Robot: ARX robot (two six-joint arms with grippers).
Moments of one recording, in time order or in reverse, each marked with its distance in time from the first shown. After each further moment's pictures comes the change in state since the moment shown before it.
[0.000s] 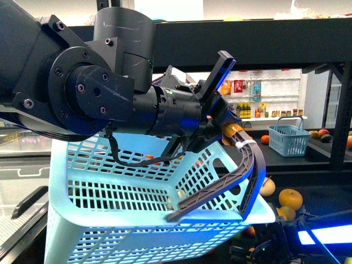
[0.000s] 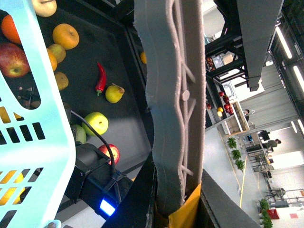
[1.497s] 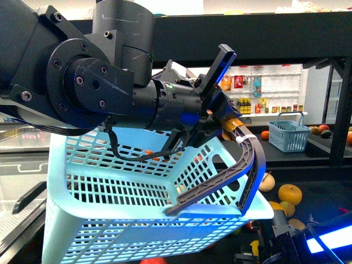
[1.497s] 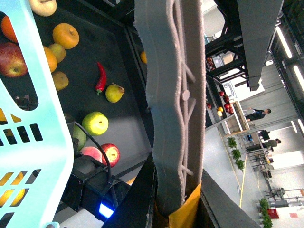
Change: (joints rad) left arm 0.000 0.000 0.000 0.000 0.001 0.000; right arm -0.027 -0.077 -0.270 0.271 -0.039 -0.169
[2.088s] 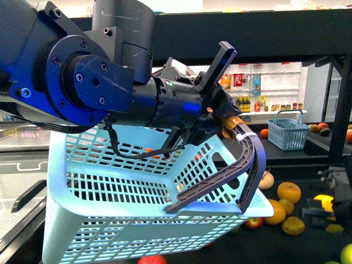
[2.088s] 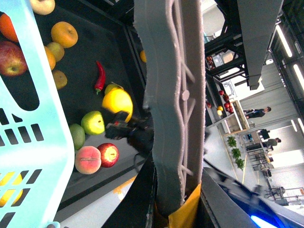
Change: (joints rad) left arm 0.000 0.000 0.000 0.000 0.000 0.000; right arm -0.202 -0.766 -0.741 0.206 -0.135 -0.045
